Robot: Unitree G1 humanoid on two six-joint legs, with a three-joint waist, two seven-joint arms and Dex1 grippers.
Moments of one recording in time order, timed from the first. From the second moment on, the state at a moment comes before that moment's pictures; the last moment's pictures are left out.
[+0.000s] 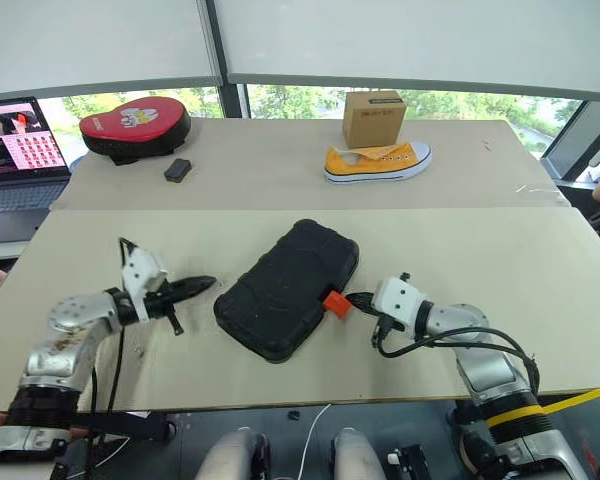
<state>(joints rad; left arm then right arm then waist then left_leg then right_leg) -0.33 0.65 0.10 0.17 -0.35 0.15 -1.05 -0.25 -0.67 0.16 0.09 0.11 -0.14 0.85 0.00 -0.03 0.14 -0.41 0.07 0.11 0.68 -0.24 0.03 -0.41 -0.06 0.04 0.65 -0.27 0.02</state>
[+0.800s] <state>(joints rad) -0.65 0.43 -0.36 0.14 -0.16 0.38 -1.06 -0.03 -0.65 0.06 -0.27 0.26 0.10 0.84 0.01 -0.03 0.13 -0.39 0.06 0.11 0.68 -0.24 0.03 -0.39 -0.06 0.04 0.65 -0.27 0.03</state>
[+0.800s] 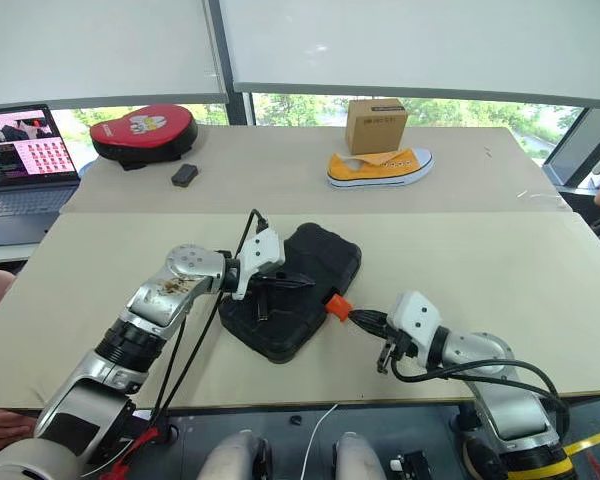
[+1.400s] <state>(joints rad) -0.61 0.45 -0.35 0.10 -0.16 0.39 -1.04 -0.11 -0.59 0.15 -0.15 0.19 0.11 0.85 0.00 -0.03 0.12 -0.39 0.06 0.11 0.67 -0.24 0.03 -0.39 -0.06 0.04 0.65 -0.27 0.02</state>
